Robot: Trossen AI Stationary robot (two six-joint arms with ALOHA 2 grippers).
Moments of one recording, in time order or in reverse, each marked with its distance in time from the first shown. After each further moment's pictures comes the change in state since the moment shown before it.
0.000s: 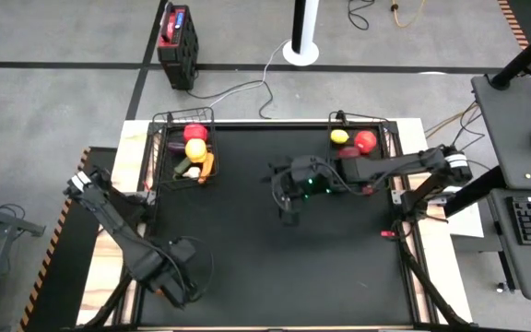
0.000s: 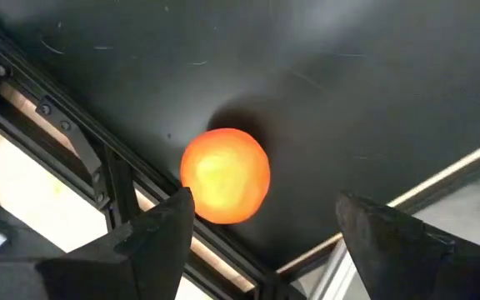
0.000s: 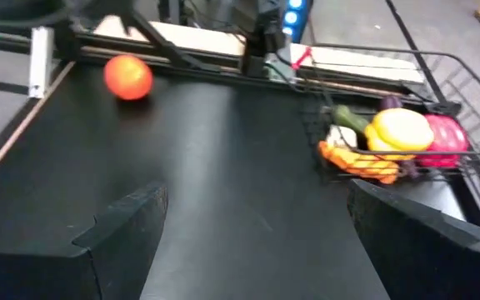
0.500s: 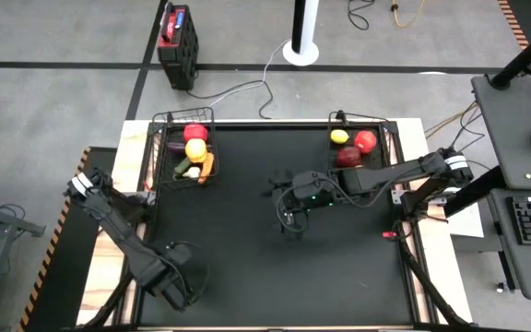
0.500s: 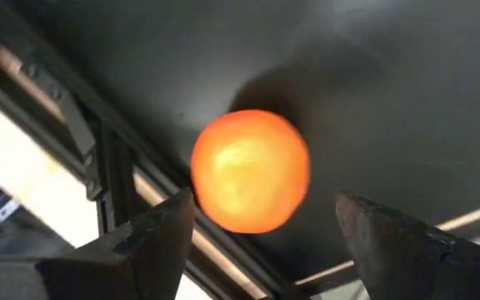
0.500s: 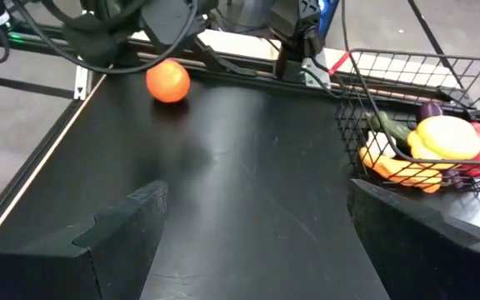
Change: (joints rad) left arm -0.046 0.011 -0.171 0.118 0.074 -0.087; right arm 0.083 0.004 -0.013 0.020 0.022 0.045
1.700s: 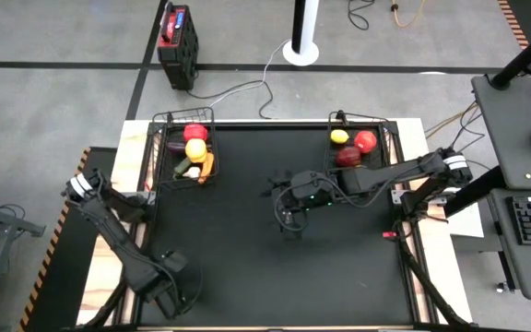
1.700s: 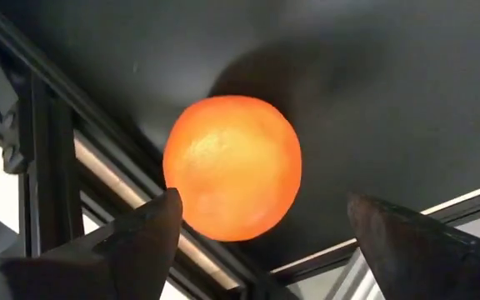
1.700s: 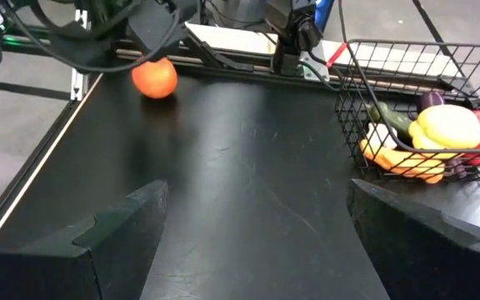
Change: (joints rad) left arm -0.080 0.000 -0.082 0.175 0.045 -0.143; right arm -0.001 0.007 -0.003 -0.001 -0.001 0.029
